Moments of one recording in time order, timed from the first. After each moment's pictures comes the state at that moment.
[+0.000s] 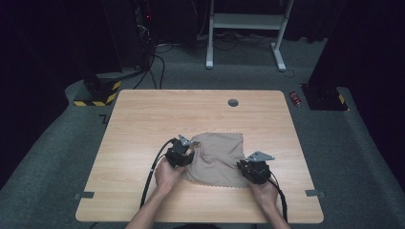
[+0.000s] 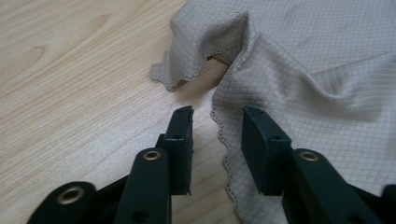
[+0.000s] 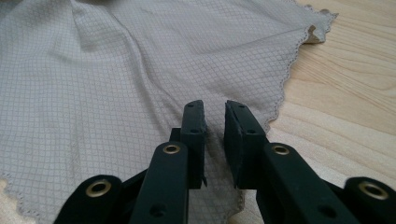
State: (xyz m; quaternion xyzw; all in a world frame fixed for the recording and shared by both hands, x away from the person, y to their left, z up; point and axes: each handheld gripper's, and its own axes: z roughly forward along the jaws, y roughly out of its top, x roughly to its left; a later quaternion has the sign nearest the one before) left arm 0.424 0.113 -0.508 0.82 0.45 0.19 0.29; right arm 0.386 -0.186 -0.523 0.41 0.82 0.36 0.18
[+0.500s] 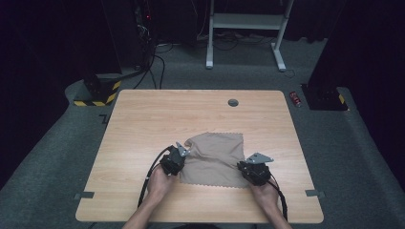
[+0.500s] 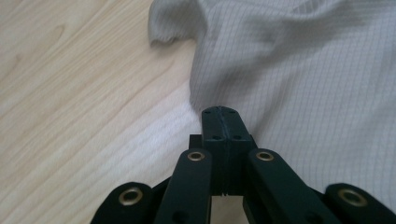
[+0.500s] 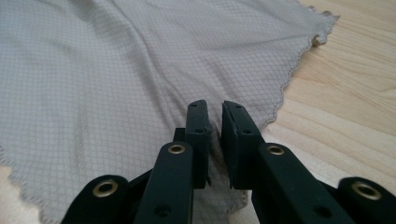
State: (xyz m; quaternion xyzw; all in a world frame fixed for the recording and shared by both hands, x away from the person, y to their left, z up) left arm 0.392 0.127 -0.505 0.85 0.41 0.22 0.24; right arm 0.381 -0.184 -0.522 0.39 0.83 0.35 0.19
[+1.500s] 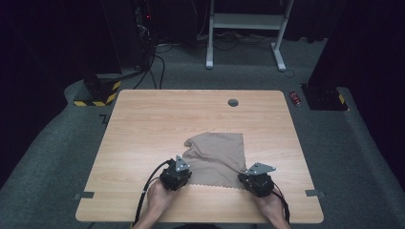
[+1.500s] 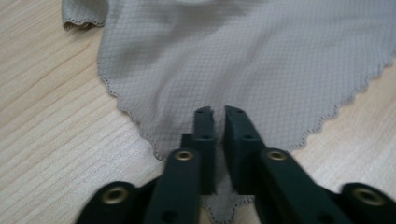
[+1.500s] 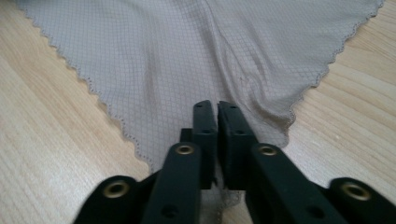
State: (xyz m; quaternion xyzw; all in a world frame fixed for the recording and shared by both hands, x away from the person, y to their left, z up) left arm 0.346 0.119 -0.510 0.86 0.37 0.17 0.31; right arm 0.347 -0.189 -0.516 0.36 0.86 0.34 0.15
